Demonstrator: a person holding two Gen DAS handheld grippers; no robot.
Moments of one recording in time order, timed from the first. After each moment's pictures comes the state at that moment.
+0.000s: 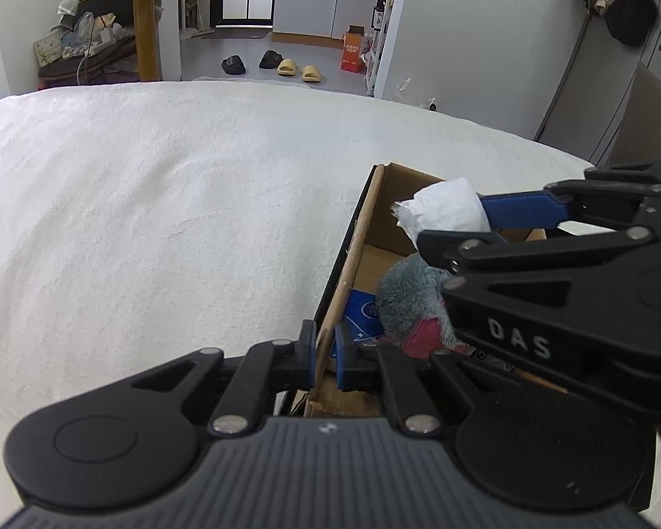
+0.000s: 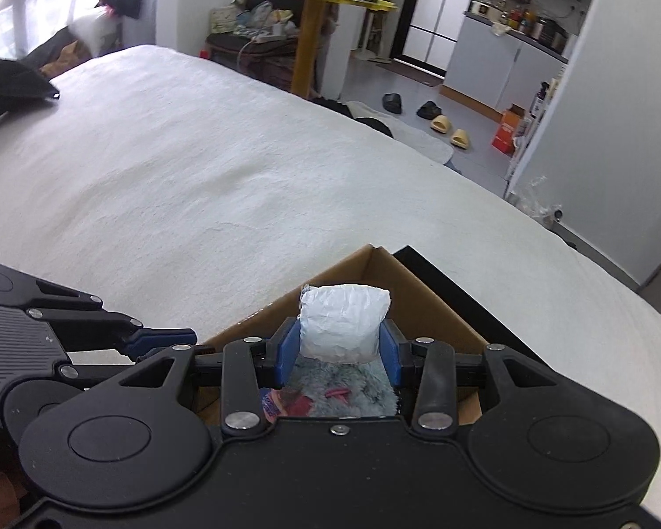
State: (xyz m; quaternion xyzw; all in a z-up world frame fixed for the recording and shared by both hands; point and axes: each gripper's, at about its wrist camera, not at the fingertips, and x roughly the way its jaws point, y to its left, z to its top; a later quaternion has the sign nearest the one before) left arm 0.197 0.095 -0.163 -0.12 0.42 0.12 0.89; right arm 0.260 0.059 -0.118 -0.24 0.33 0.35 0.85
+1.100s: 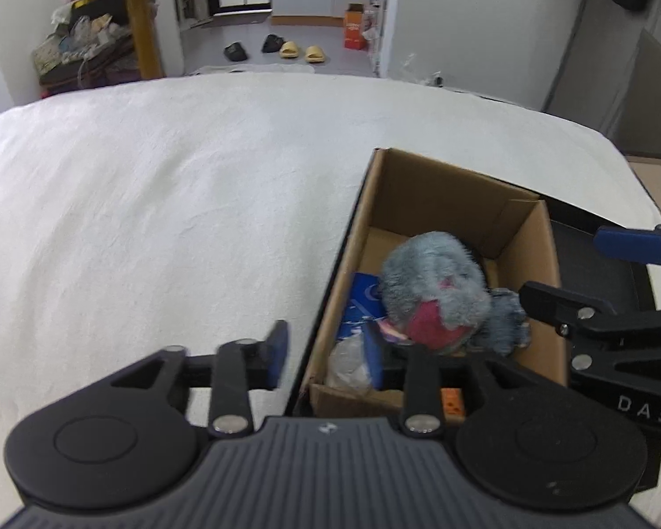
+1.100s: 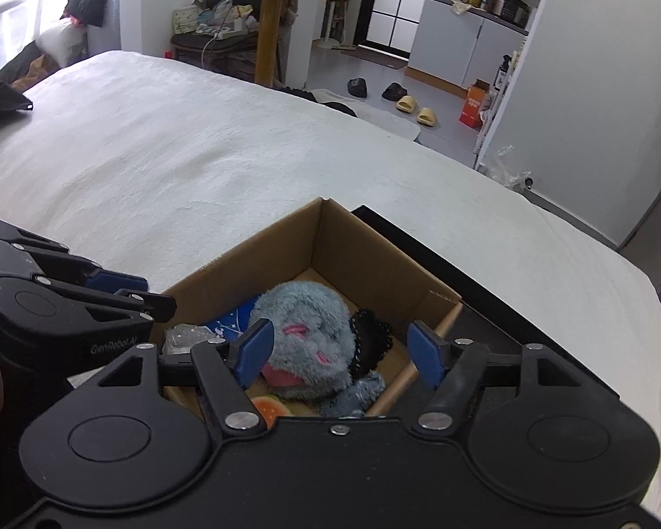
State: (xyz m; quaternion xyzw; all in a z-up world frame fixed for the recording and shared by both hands) left arm 0.201 0.083 -0.145 -0.08 0.45 0.12 0.88; right arm 0.249 0.007 -0.114 -0.20 0.36 0.30 0.86
